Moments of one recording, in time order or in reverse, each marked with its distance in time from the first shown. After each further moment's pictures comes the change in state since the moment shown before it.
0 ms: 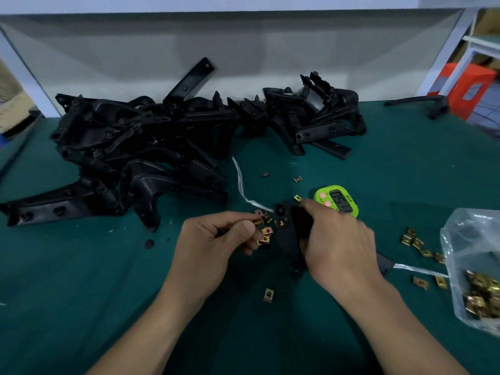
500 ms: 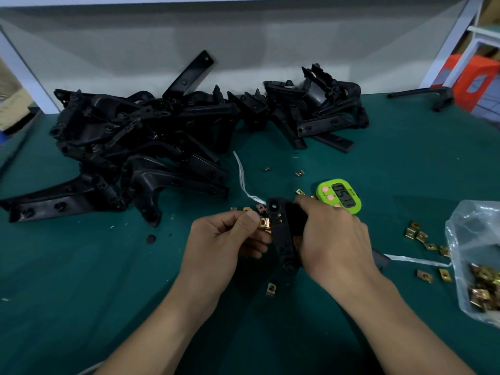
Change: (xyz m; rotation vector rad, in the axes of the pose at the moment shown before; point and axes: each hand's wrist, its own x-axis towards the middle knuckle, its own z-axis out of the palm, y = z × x) left_hand -0.006 0.004 0.014 -0.090 0.046 -0.132; right_hand -0.003 -0.005 0.008 0.067 -0.001 -0.035
